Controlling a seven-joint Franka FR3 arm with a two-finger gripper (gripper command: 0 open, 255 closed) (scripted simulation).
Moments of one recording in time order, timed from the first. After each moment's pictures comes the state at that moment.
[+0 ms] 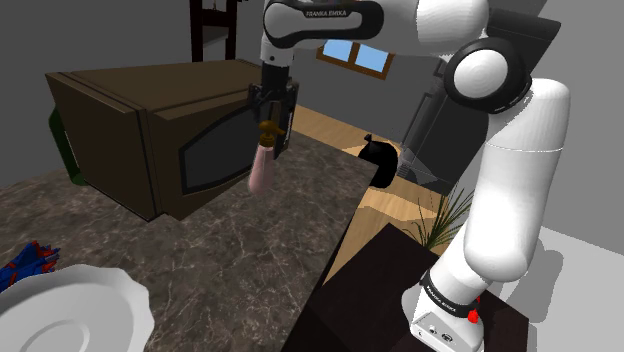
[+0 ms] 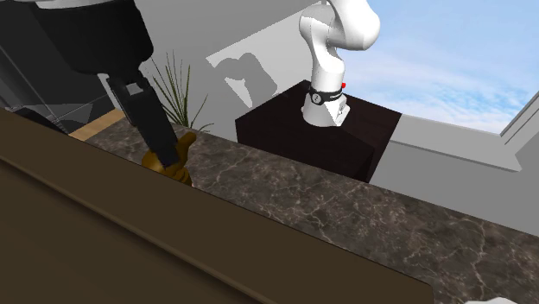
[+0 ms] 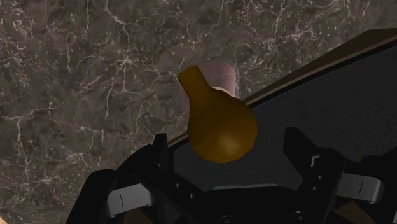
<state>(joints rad) 0.04 0.36 0.11 -1.45 -0.02 1.75 0.35</state>
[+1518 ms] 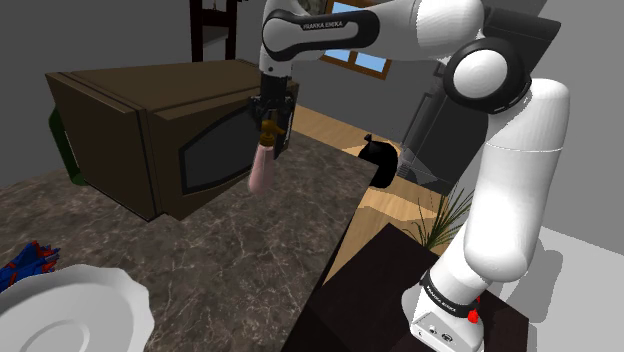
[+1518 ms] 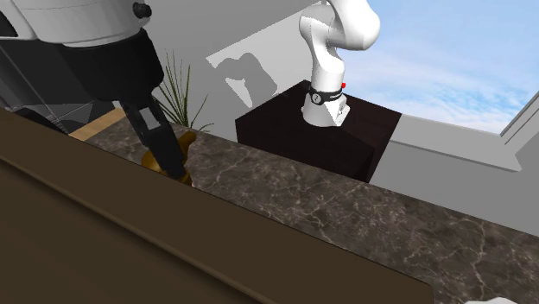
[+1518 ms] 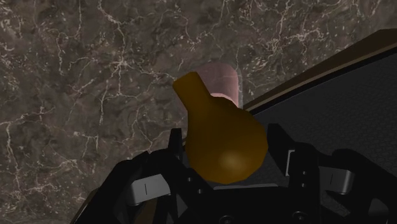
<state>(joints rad) 0.05 0.36 0.11 -1.51 -0.02 1.82 0.35</state>
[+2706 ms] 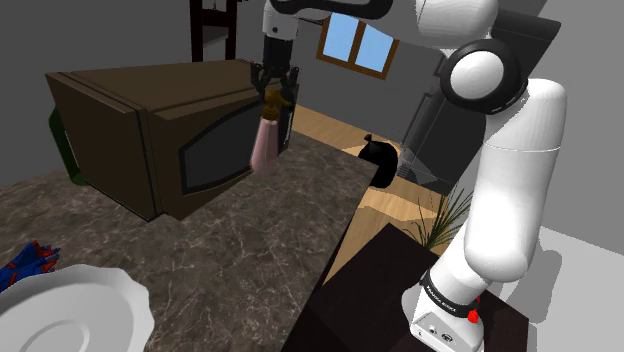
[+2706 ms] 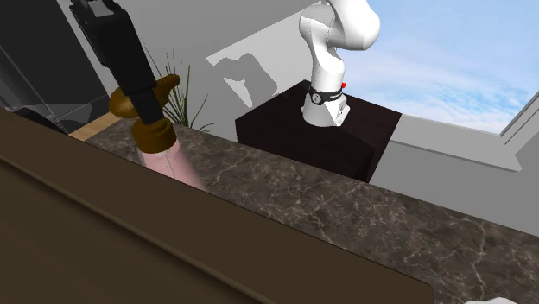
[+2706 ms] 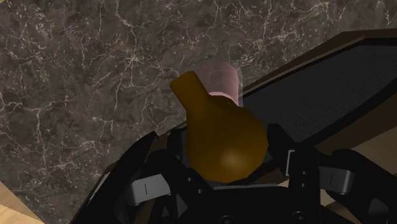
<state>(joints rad) 0.05 0.37 0.11 -1.25 -0.02 1.58 0.36</state>
